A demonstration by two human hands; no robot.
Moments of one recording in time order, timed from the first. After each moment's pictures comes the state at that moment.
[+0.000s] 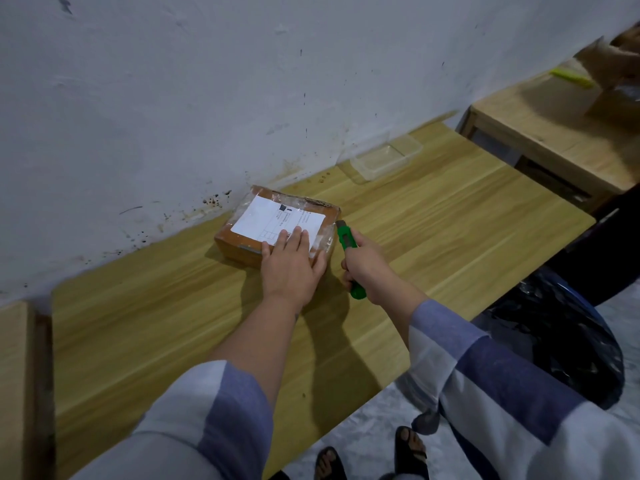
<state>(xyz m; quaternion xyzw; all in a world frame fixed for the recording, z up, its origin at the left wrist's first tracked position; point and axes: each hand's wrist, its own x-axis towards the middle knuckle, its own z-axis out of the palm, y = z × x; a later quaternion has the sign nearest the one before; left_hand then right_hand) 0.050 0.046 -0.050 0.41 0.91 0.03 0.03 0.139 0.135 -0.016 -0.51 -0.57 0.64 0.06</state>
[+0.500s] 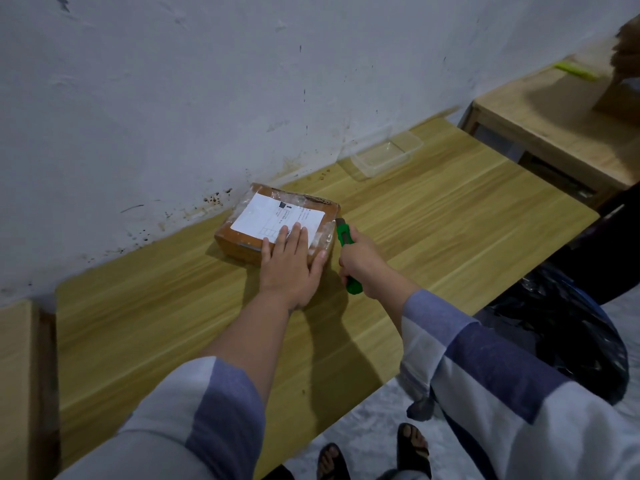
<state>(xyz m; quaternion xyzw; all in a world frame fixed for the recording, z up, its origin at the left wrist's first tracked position) 0.047 0.039 -0.056 0.43 0.90 0.04 0.09 0.131 0.133 -0.013 -0.51 -0.61 0.60 0.03</state>
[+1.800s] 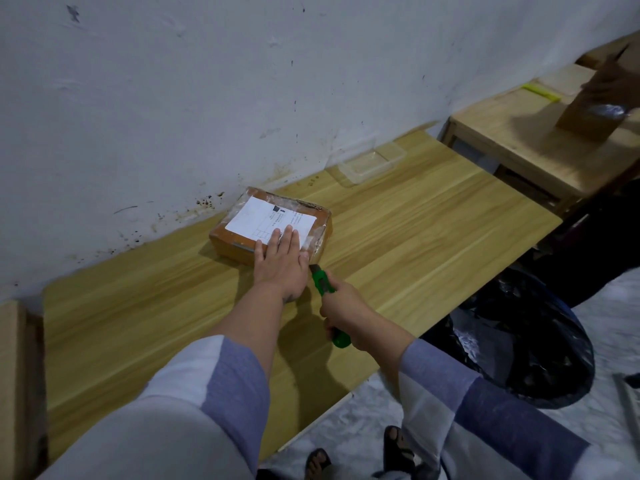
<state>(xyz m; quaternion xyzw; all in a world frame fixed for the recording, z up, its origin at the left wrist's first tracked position) 0.048 0.041 -0.048 0.42 0.89 0.03 0.15 0.182 0.070 -0.012 -0.46 -0.62 0.63 -0.01</state>
